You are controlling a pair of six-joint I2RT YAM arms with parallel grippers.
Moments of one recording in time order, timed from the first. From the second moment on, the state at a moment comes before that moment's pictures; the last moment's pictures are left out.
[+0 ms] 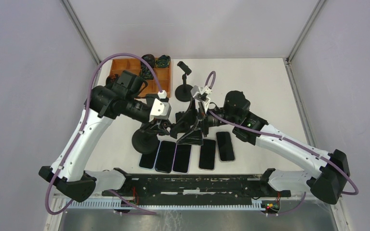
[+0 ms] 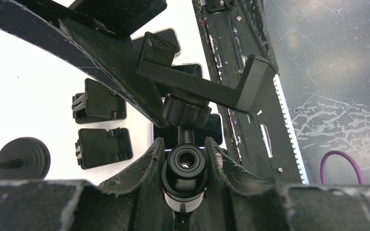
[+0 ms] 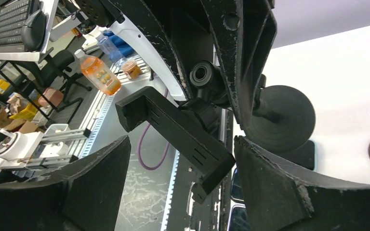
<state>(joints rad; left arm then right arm) -0.53 1.25 1.62 -1.43 0.93 1.04 0.85 1.20 1.00 0.23 -0.87 0.41</state>
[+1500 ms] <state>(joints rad) -0.52 1.24 1.62 -1.35 0.89 0.94 0.88 1.31 1.21 0.00 -0.87 0.38</state>
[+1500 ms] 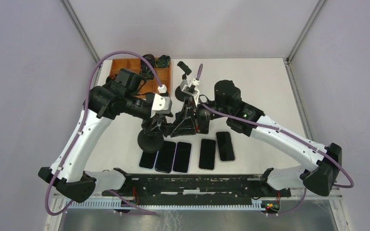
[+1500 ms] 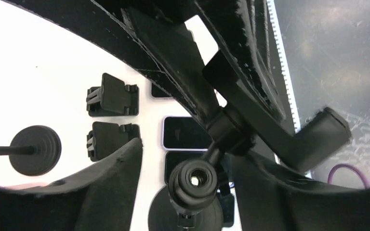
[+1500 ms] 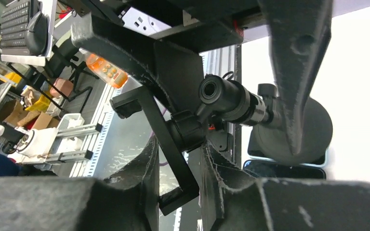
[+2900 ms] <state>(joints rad) -0.51 1.23 1.62 -0.95 0.18 0.35 0.24 1.61 1.68 -0.51 -0.56 0.06</state>
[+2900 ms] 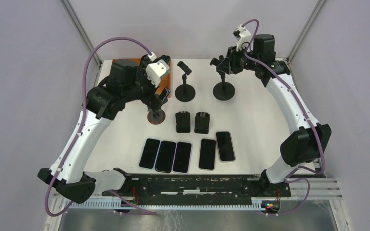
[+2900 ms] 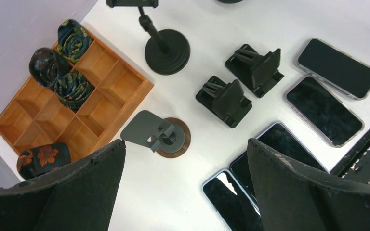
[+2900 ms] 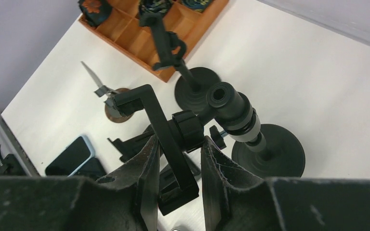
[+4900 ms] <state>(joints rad) -0.06 1.29 0.88 -0.38 0.21 0.28 0.15 0.86 0.37 0.06 0.37 0.03</state>
